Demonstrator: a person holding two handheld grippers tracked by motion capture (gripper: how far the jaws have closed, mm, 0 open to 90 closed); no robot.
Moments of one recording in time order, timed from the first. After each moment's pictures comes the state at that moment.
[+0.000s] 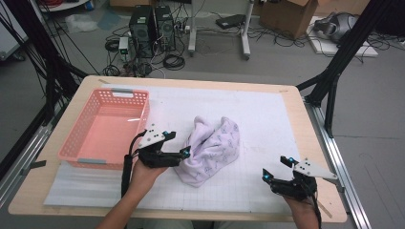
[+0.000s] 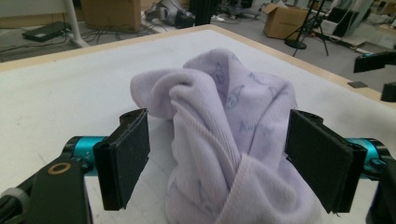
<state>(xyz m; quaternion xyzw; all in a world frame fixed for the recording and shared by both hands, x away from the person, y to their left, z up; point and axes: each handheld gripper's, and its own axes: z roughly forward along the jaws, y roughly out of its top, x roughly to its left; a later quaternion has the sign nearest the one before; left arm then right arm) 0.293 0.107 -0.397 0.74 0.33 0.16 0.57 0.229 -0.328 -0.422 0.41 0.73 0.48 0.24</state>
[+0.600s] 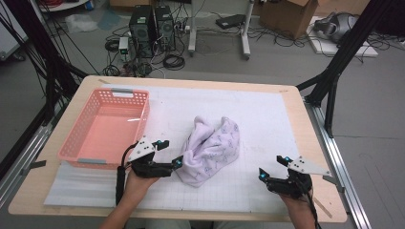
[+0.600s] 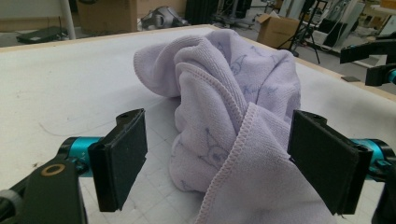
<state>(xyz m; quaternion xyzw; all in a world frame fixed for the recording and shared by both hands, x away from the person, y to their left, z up) 0.283 0.124 -0.427 0.73 0.32 0.16 0.59 0.236 -0.321 -0.426 0.42 0.74 0.47 0.24</state>
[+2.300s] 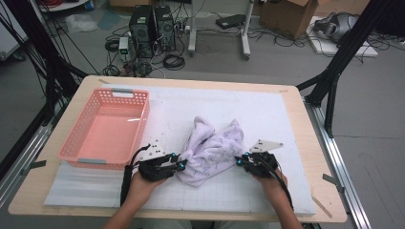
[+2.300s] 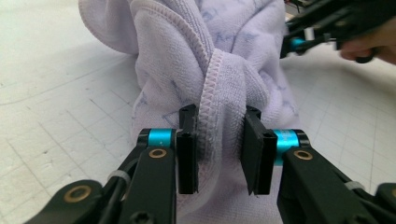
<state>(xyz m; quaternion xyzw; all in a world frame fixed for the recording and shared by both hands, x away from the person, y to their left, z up) 0.285 0.109 -0.438 0.78 0.30 0.10 0.54 0.297 -0.257 -0.438 0.35 0.83 0.40 0.15</state>
